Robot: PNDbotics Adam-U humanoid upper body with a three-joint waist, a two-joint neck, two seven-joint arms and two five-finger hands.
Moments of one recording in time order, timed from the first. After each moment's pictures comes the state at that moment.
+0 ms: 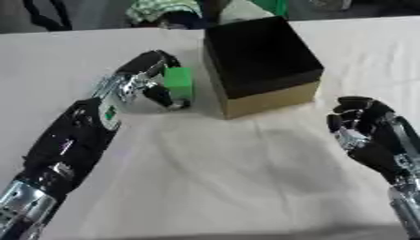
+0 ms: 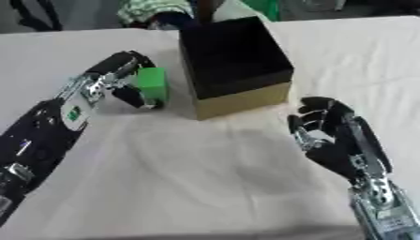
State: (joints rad) left arm -0.91 0.30 -0.25 -0.89 -0.80 -0.04 -0.17; right arm -0.18 -0.32 0.20 -1.76 -0.03 -0.05 -0.05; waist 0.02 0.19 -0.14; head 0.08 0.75
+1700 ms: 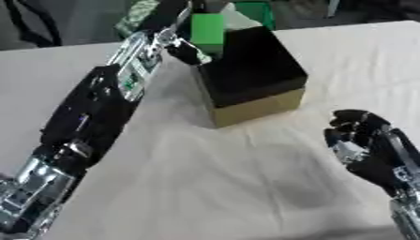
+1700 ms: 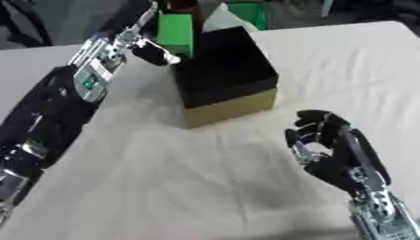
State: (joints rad) left arm -1.06 0.23 -0.24 -1.00 -0.81 -0.01 -0.01; right arm -0.20 -0.32 0.23 -1.75 -0.03 -0.04 -0.02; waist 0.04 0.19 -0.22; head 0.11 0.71
